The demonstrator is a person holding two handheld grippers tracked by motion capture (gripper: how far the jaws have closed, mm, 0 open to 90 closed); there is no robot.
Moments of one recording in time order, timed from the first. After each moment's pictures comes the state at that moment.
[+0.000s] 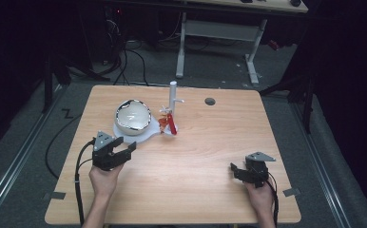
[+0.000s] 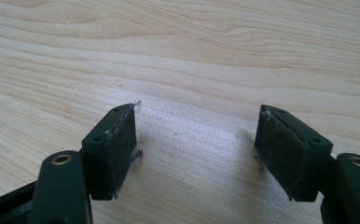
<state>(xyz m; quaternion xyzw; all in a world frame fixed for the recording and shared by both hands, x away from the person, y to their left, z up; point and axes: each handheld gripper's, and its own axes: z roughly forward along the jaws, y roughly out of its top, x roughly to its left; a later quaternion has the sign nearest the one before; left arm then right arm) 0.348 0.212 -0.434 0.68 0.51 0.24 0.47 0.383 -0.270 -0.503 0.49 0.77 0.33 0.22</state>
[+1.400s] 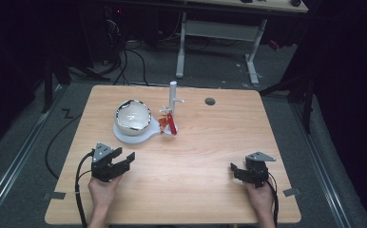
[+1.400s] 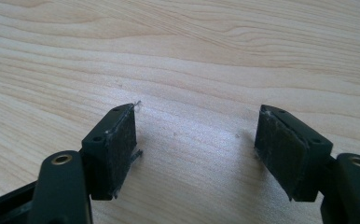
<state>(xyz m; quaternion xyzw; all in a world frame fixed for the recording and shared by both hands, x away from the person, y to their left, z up) 0.329 0.214 -0.460 0.68 0.53 0.22 0.46 0.383 -0.270 -0.503 0.49 0.77 0.33 0.22</state>
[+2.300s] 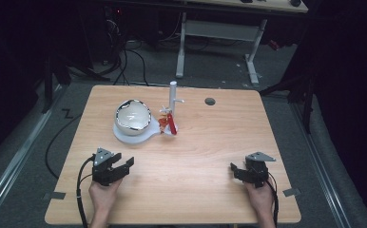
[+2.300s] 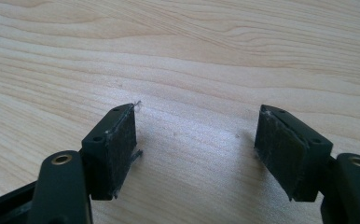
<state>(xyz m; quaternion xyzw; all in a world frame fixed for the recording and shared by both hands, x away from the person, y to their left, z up) 0.327 0.217 -0.481 0.68 0.55 0.21 0.45 0.383 -0.270 -0.503 0.49 0.77 0.33 0.22</state>
